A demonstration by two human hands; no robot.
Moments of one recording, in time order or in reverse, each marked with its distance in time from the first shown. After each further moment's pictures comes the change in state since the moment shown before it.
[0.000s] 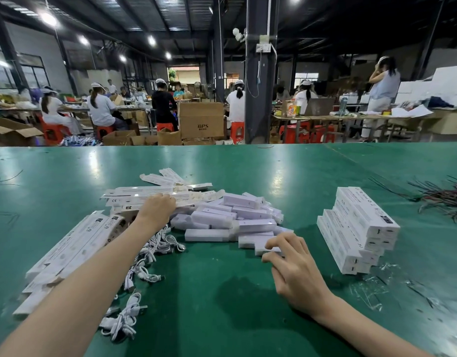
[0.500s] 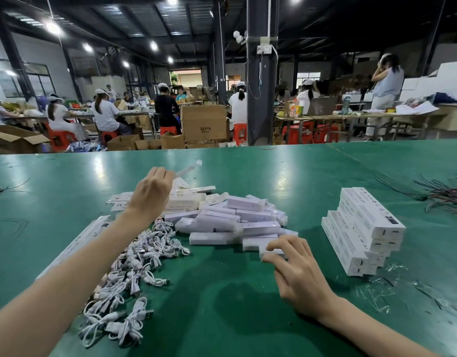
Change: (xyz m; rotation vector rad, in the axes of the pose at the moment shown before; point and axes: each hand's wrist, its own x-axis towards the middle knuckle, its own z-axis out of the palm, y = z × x) left_hand -0.021 -0.025 -0.077 -0.405 0.527 -0.038; right_hand 0.003 -0.003 -0.002 0.044 0.000 -0.021
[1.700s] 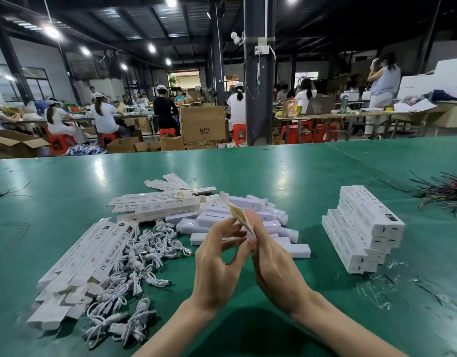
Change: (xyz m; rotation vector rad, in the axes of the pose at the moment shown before) left_hand -0.084 0.169 -0.024 -1.192 0.358 -0.260; right_hand 0.039 -0.044 -0.002 0.393 -0.047 0.190
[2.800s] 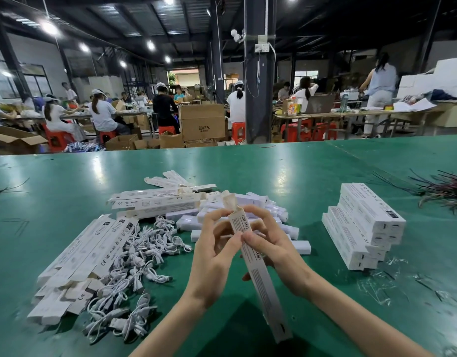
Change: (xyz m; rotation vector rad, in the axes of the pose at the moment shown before) left_hand 0.006 0.013 -0.013 -0.348 -0.167 -0.386; right_hand 0.012 -0.007 -0.018 0.976 -0.199 0.511
